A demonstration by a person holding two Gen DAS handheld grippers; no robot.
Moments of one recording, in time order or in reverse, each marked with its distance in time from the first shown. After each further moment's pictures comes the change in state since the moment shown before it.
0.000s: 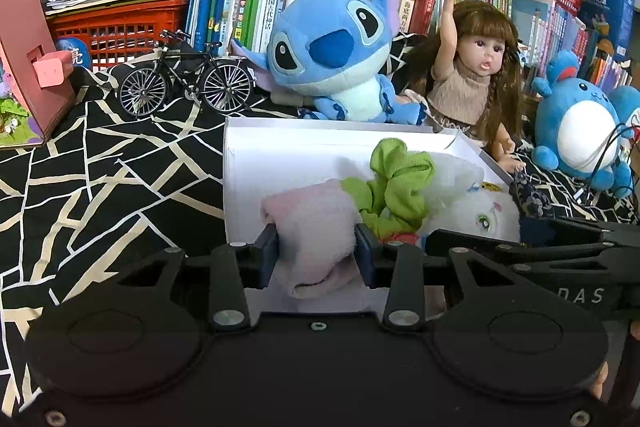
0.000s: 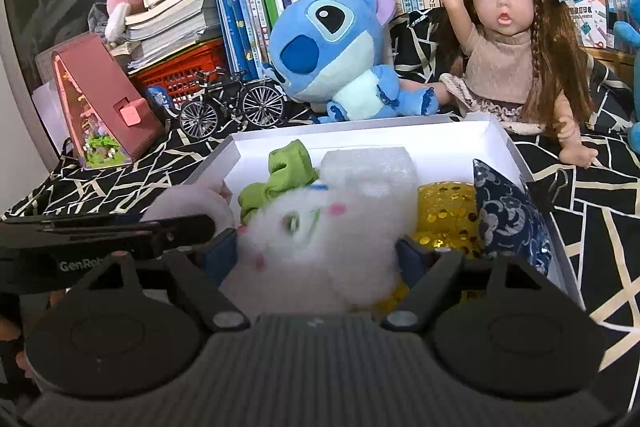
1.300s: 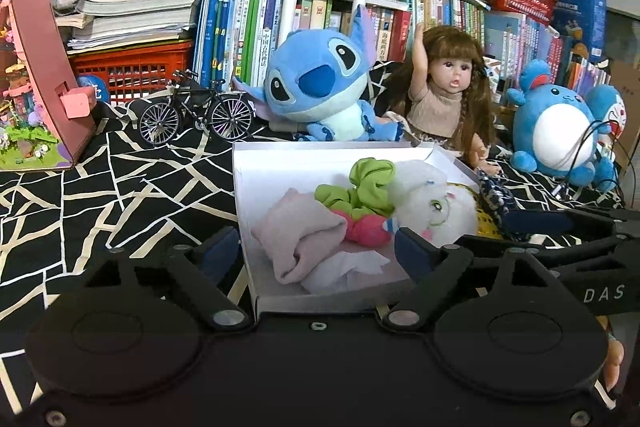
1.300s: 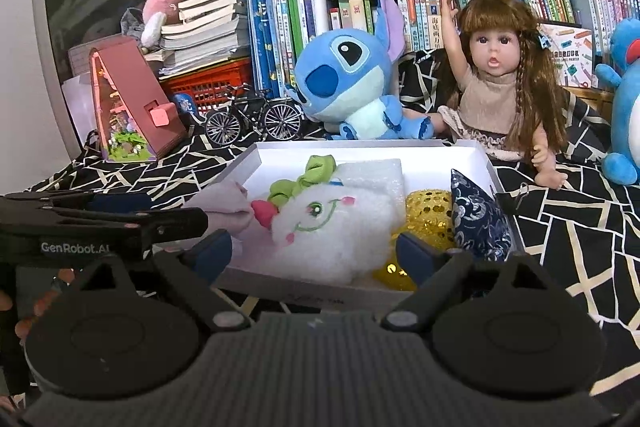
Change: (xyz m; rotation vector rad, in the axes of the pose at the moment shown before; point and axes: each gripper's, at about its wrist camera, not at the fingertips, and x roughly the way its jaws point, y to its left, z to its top) left arm -0.060 -0.010 -0.019 0.054 -0.094 0.007; right arm -0.059 0.015 -0.019 -0.087 -0.084 -0.001
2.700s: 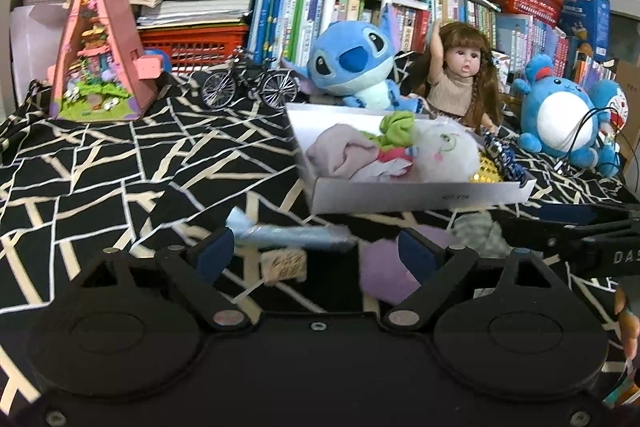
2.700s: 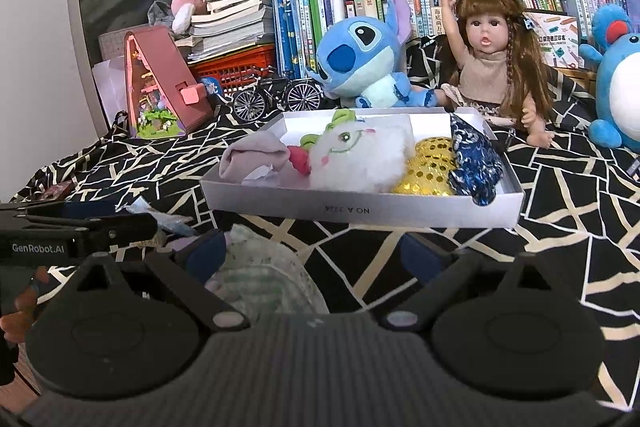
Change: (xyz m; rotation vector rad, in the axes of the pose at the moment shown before) left arm -0.088 0.018 -0.076 -0.036 -0.029 0.065; right arm -0.052 0.019 -0.056 -0.005 -0.006 0.020
